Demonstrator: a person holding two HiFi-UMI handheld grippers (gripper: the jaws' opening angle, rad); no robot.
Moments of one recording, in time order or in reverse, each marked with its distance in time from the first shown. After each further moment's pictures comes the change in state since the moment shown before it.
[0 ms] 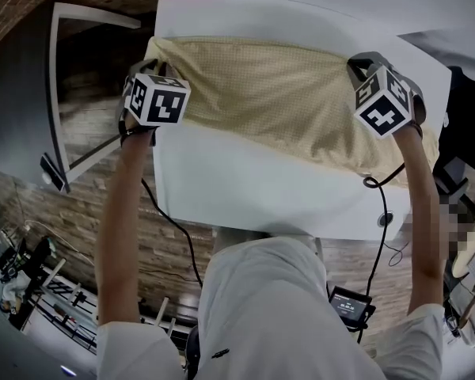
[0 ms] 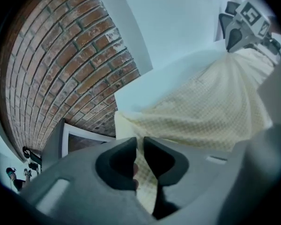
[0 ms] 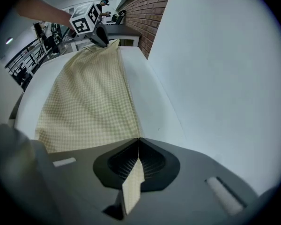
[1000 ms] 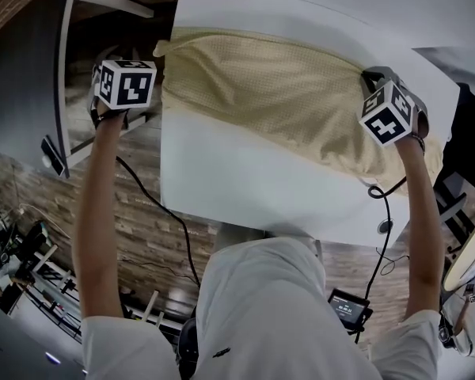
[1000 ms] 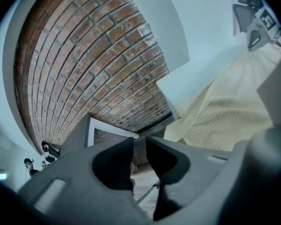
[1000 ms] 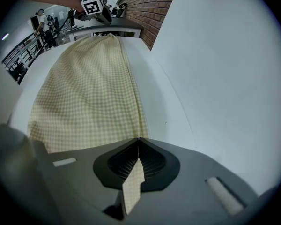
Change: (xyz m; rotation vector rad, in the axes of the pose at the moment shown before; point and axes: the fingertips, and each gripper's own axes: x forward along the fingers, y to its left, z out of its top) left arm -0.014 0.114 -0.039 -0.053 0.022 0.216; right arm 0.014 0.009 -0.013 -0.014 0.065 -0.035
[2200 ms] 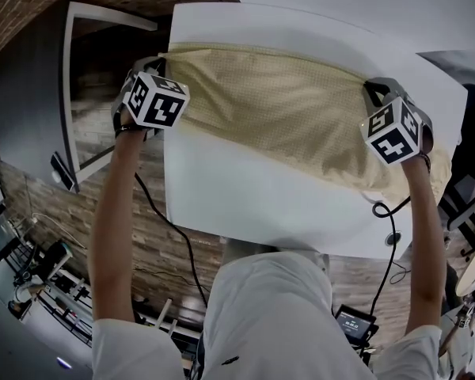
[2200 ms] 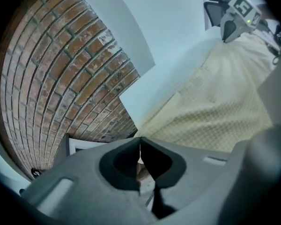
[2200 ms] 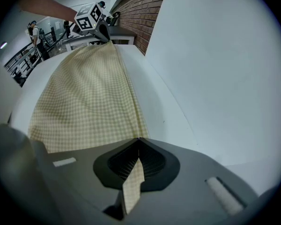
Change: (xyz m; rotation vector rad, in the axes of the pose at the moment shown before) left arm 0.011 -0.084 0.039 0.219 -0.061 -0.175; right arm -0.001 0.002 0.000 0.080 -0.079 0.002
